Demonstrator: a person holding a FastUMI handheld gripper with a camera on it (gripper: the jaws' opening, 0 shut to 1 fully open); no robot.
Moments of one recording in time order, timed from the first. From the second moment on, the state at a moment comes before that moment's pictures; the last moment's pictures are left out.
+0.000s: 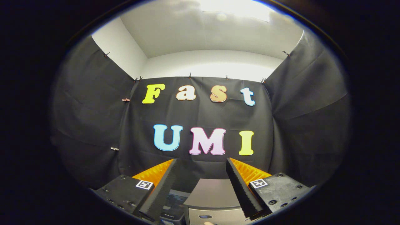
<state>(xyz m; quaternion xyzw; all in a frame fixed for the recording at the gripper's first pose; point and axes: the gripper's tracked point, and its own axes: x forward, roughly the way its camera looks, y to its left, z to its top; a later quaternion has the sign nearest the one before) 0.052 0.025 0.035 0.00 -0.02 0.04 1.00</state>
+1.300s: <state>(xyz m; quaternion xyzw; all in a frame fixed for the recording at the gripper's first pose) 0.001 -0.001 0.034 -0.02 -0.02 -0.01 1.00</state>
